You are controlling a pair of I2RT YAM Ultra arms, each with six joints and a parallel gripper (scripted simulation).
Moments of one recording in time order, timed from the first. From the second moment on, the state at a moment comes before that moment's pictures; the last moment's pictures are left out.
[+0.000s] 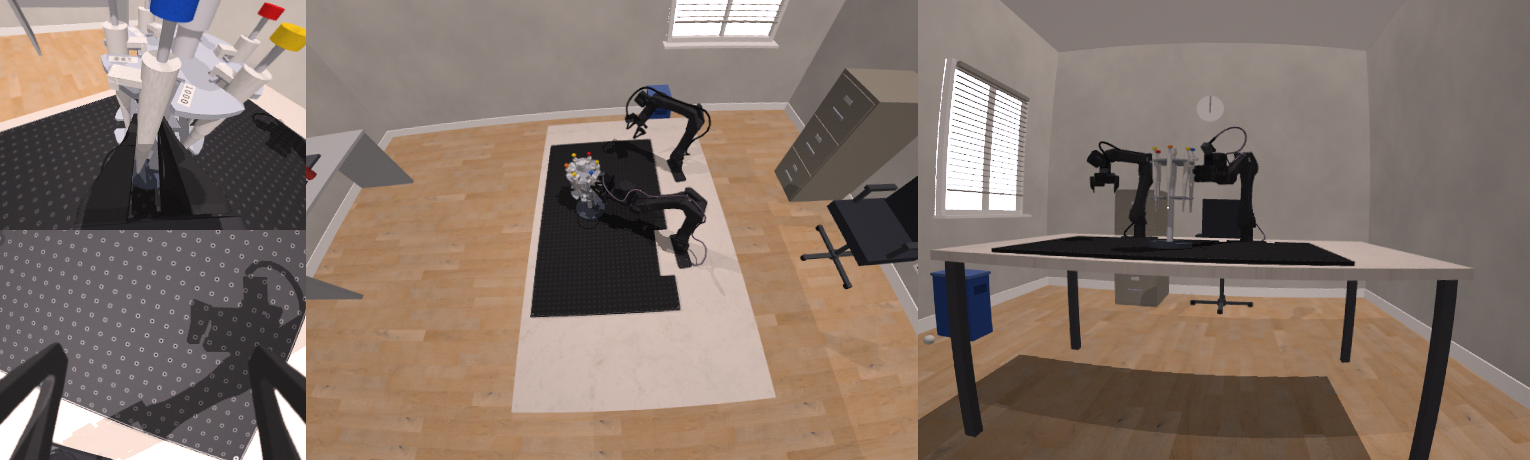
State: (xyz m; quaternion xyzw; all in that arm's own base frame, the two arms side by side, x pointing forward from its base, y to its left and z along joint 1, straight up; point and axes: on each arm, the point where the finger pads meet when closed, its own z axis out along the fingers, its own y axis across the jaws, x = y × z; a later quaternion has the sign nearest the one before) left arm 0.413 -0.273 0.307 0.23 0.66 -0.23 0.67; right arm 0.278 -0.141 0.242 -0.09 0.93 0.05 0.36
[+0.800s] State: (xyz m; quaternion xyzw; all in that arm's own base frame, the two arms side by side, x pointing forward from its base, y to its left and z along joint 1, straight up) left arm 0.419 -0.290 0.303 0.23 0.67 -0.23 0.67; right arm 0.278 -0.141 0.242 -0.09 0.93 0.05 0.36
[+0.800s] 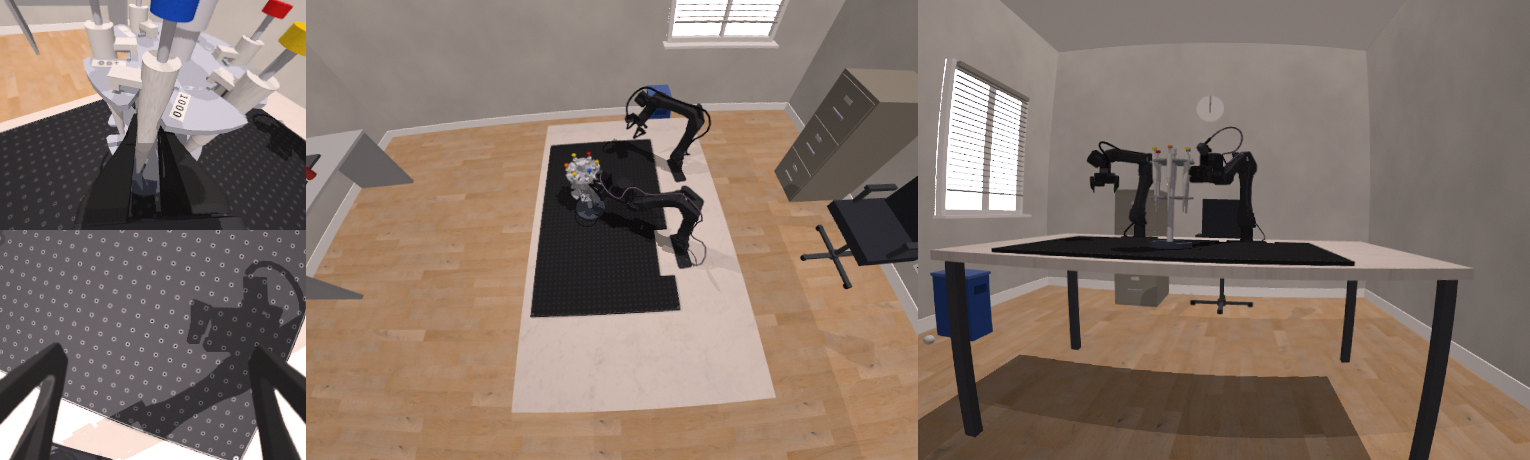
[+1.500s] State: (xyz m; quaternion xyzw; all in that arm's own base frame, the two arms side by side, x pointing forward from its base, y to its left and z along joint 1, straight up) left arm 0.420 -0.291 0.306 0.23 0.66 -0.23 0.67; right arm 0.278 -0.141 0.242 -0.09 0.93 0.05 0.36
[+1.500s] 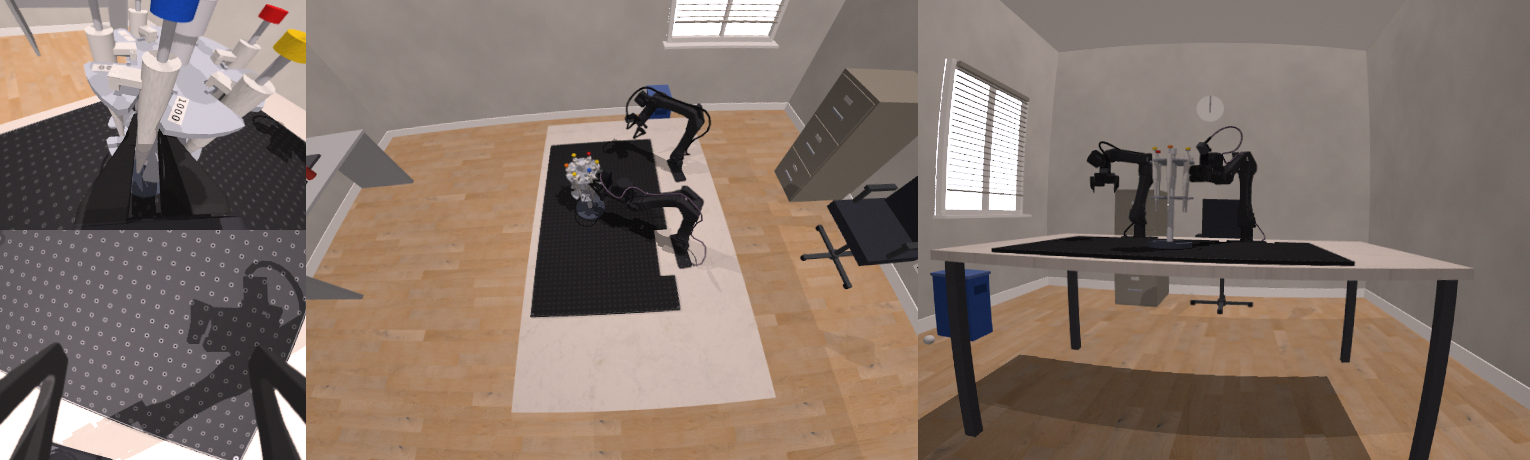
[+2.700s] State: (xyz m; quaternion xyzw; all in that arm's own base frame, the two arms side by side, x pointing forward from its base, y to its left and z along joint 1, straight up) left arm 0.420 -0.291 0.307 0.23 0.67 -0.23 0.67; right arm 0.278 -0.141 0.242 -0.09 0.93 0.05 0.36
